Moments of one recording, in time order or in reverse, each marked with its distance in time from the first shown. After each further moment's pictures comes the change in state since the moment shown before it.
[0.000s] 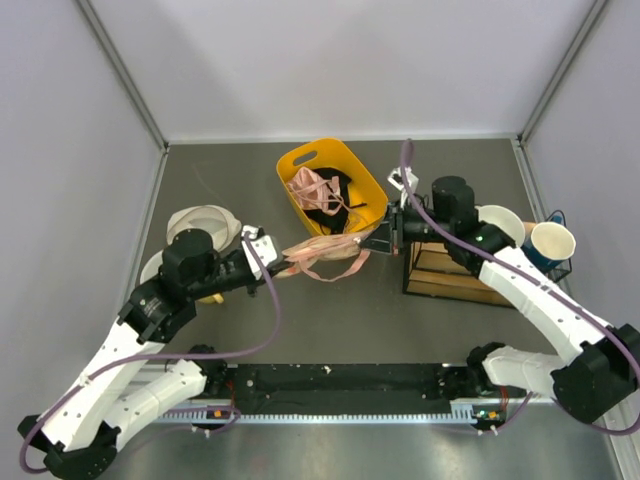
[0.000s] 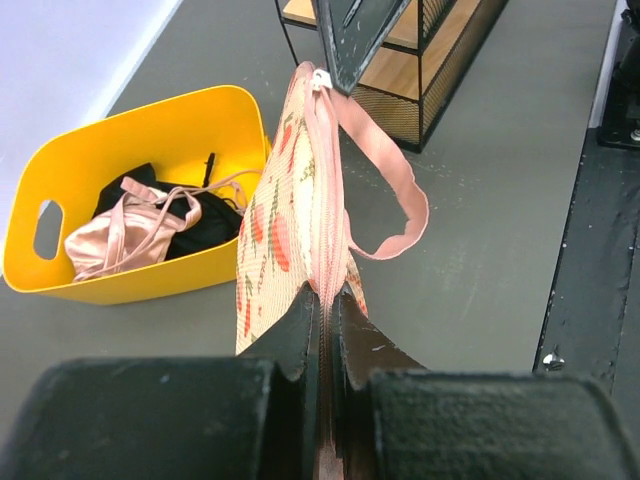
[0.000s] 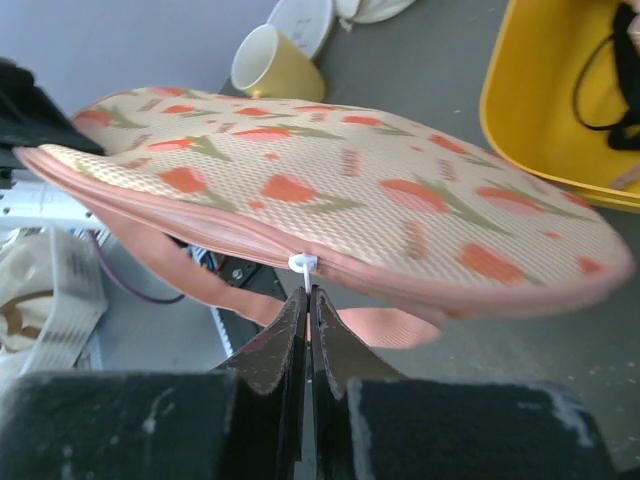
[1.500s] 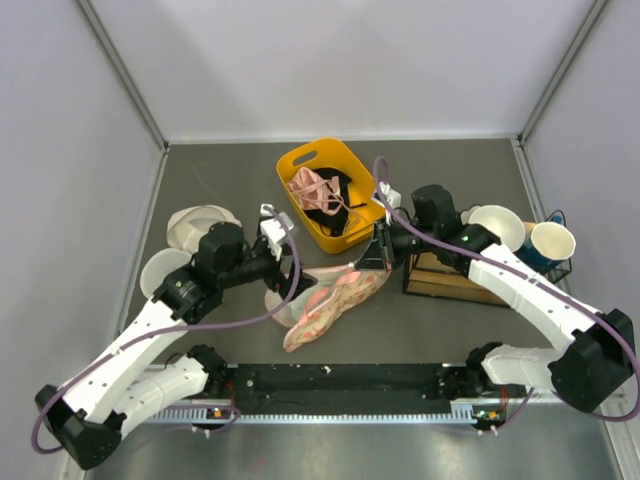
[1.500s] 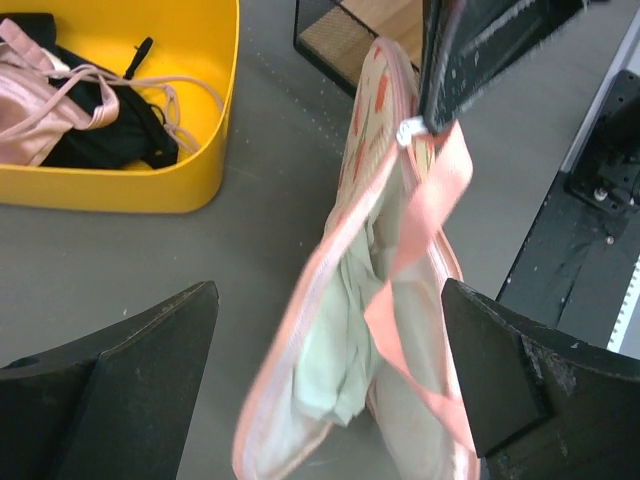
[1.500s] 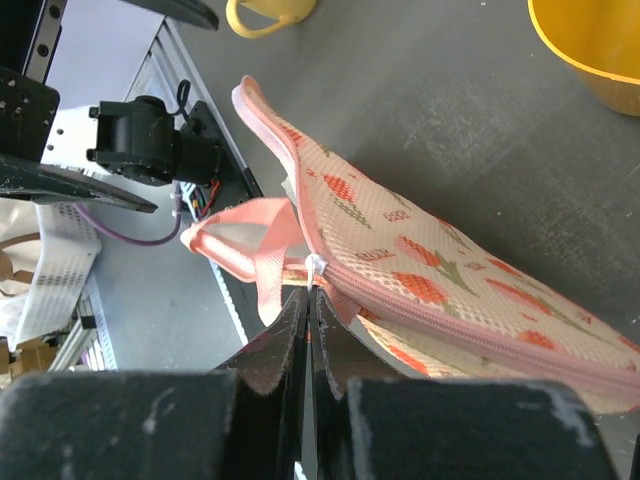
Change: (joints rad) left arm 0.001 0.079 -0.140 0.102 -0.088 -0.346; right arm 0.058 0.044 -0.007 -0.154 0.015 -0.076
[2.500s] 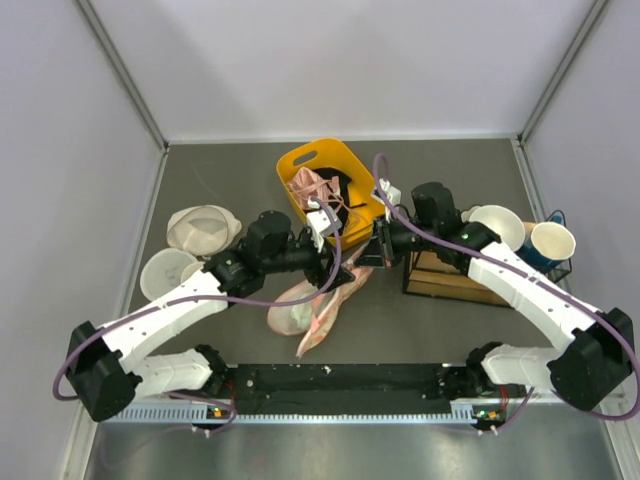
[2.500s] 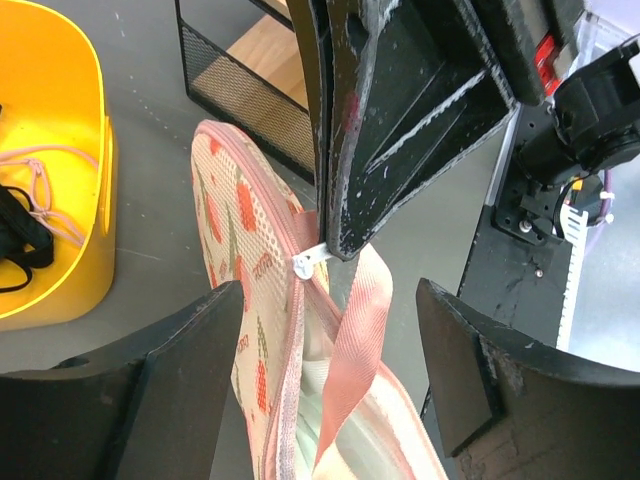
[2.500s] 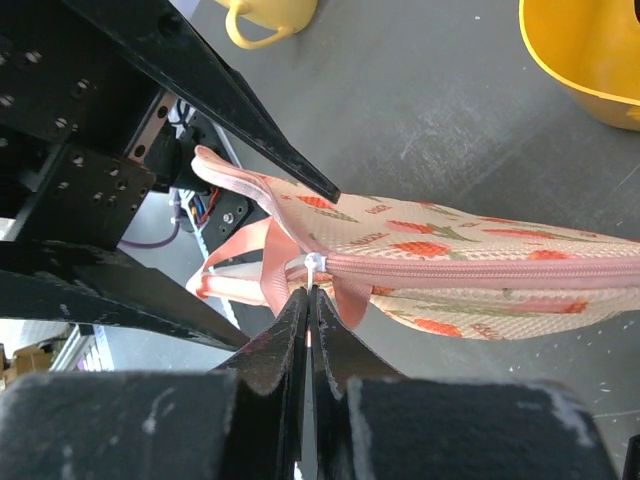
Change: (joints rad) left arm -0.151 0.338 0.063 0.311 0.064 -0.117; right arm 0.000 0.008 0.021 0.000 0.010 0.002
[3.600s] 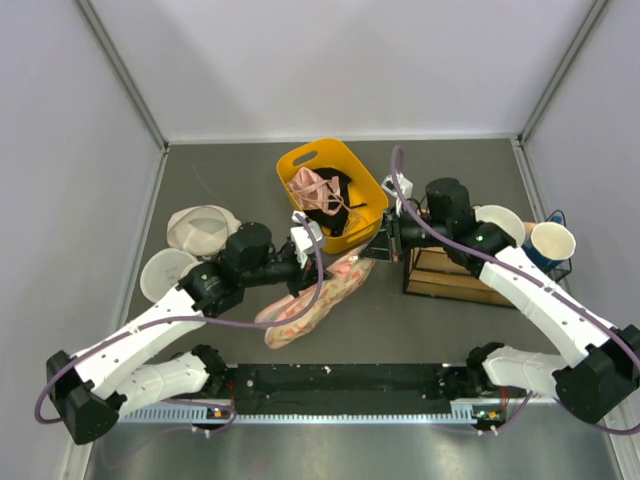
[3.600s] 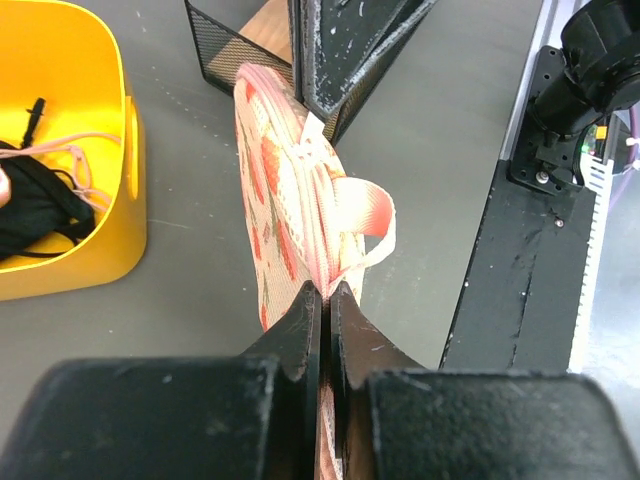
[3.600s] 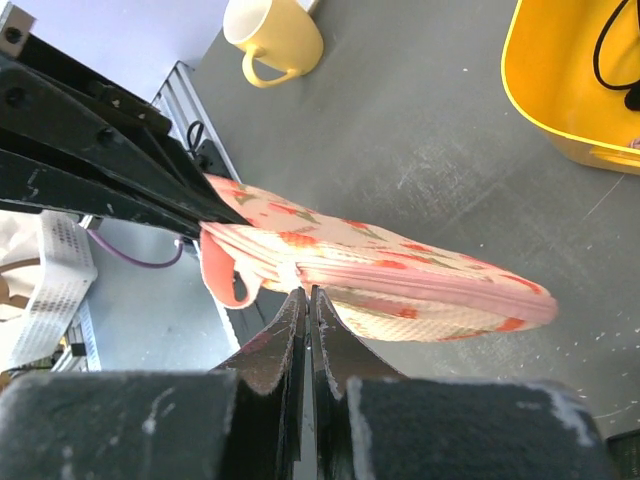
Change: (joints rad) left arm -0.001 -0.149 -0.037 -0.140 -0.013 0.118; right arm -0.040 -0.068 0.024 -0.008 0.012 -0.003
